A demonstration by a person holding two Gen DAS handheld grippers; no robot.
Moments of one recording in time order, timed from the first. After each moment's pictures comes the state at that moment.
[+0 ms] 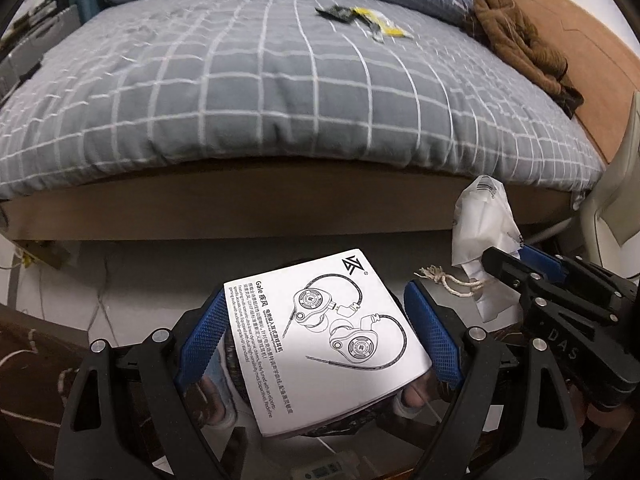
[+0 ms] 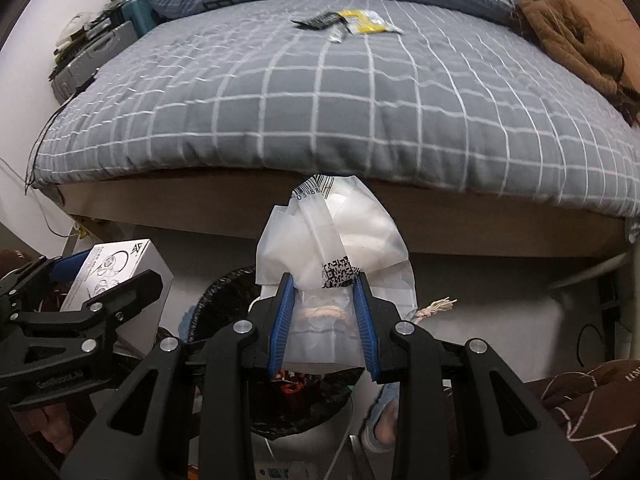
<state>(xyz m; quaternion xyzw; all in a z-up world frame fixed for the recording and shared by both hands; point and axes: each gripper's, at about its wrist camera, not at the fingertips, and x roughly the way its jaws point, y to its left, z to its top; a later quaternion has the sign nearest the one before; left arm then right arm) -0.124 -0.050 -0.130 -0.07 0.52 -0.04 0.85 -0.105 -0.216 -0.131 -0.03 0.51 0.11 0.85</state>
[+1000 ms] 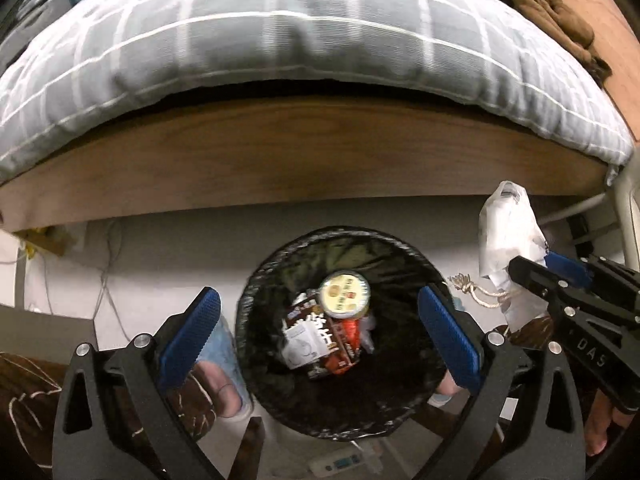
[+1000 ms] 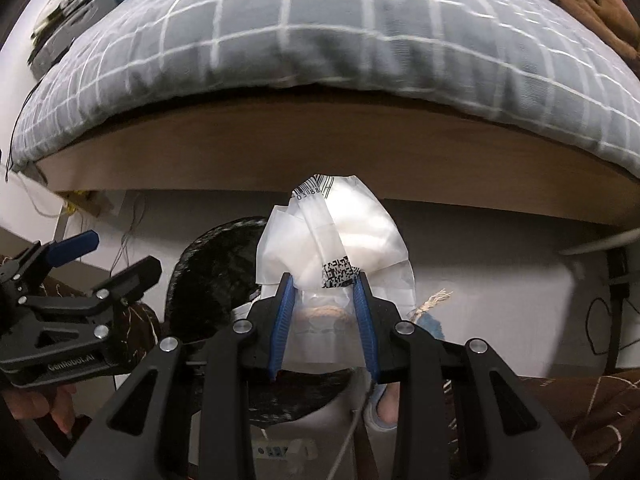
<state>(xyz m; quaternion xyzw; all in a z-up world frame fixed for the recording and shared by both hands) -0.103 -0.038 -0.203 -0.04 0.57 -0.01 0.82 -0.086 -0.203 -0.203 -0.04 0.58 0.12 0.80</state>
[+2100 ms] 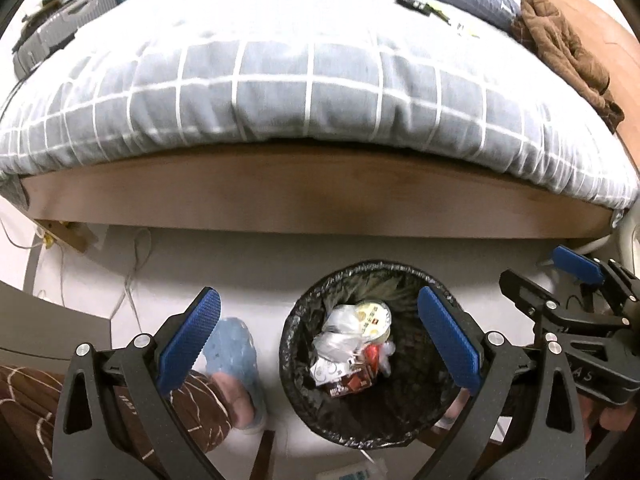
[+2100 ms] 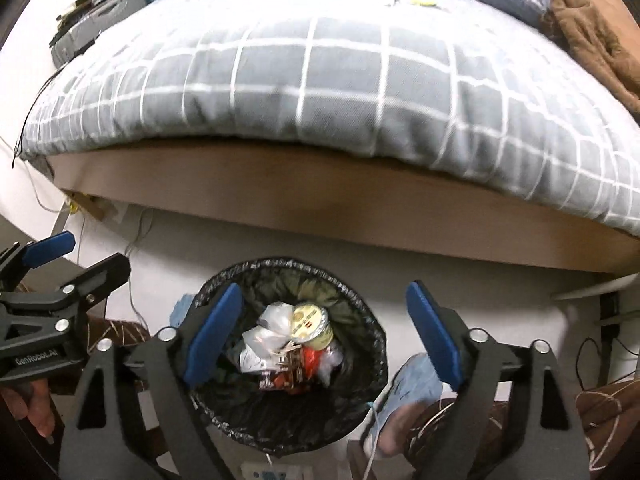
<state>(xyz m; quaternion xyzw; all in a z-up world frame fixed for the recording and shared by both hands) -0.111 0.017 -0.156 -0.07 0.52 0.03 0.85 -0.079 -0.171 -0.162 -0.07 0.52 0.13 0.84</state>
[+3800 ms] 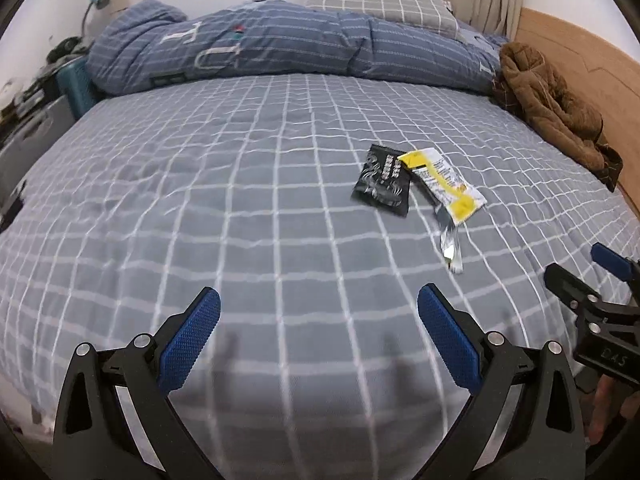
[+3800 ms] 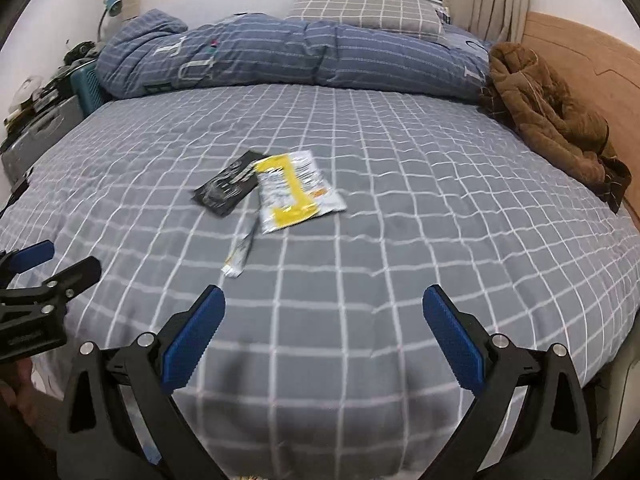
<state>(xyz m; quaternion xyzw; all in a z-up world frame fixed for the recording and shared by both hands) 0.134 -0.018 -0.064 -0.01 0.40 0.00 0.91 0.135 -0.233 -0.058 -0.04 0.39 0.04 0.92</state>
